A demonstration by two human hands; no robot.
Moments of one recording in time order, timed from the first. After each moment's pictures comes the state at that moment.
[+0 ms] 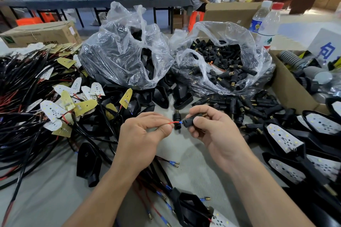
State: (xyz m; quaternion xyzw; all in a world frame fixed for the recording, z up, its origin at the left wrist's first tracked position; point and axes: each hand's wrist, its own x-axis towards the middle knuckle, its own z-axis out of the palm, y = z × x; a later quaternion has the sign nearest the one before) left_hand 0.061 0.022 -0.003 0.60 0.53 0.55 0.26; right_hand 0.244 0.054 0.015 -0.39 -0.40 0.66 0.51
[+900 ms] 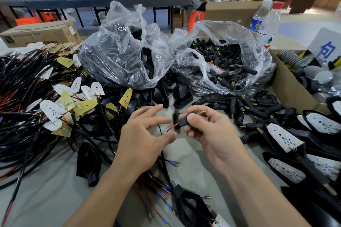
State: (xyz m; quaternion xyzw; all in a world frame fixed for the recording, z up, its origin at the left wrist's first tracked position) left_hand 0.059 0.018 0.000 0.63 0.63 0.42 0.17; right_hand 0.238 0.048 0.014 -0.36 -0.40 0.66 0.52
